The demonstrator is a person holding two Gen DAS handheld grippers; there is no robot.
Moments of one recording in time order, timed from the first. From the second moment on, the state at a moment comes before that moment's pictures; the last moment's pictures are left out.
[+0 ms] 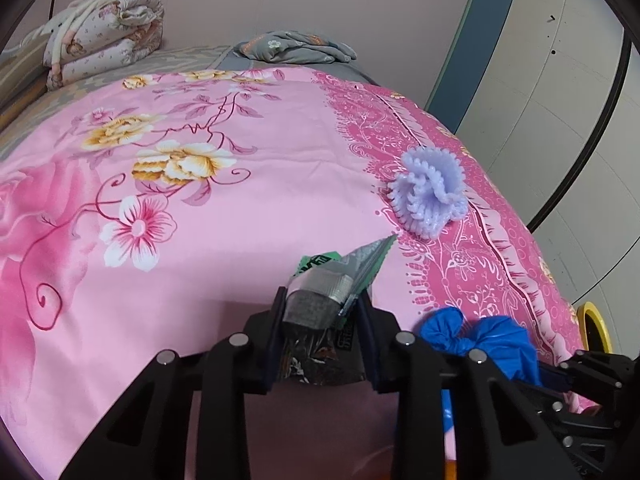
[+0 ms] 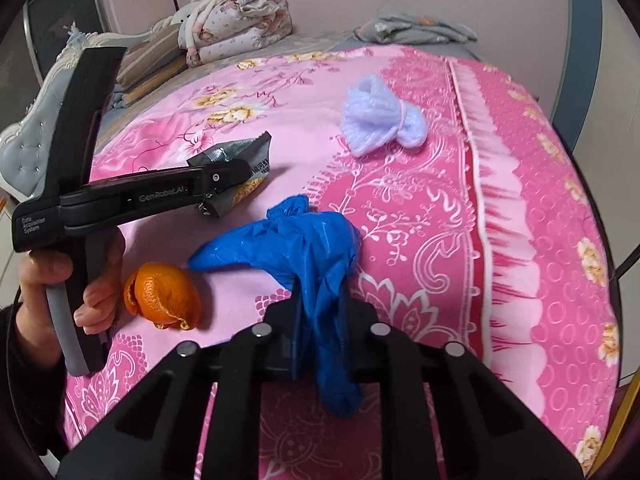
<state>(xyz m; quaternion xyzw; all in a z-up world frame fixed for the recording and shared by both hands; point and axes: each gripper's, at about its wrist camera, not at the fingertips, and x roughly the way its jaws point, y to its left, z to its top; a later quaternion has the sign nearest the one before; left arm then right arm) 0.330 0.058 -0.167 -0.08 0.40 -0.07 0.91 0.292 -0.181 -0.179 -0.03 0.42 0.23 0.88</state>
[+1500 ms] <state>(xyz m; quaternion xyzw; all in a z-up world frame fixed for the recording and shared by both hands) 0.180 -0.193 0.094 -0.02 0.17 -0.21 0.96 0.052 -0.479 0.067 0.10 0.06 -0.03 0.99</state>
